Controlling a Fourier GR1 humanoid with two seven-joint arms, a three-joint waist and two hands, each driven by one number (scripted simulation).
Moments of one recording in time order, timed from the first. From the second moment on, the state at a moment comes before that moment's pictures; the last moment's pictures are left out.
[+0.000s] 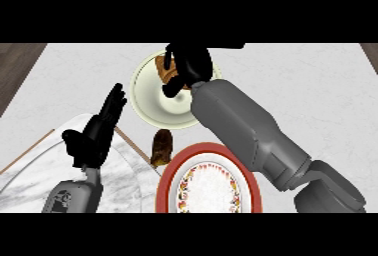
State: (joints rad) left arm -0.17 0.06 -0.07 -1.54 -0.05 0.06 0.09; right arm -1.25 0.00 0.63 -0.50 0.29 -0.46 0.34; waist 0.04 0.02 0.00
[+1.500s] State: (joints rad) left arm -0.13 0.06 -0.04 -1.54 -0.06 0.06 0.07; right arm -0.99 -0.12 0.22 -0.79 -0.07 -0.24 -0.07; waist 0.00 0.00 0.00
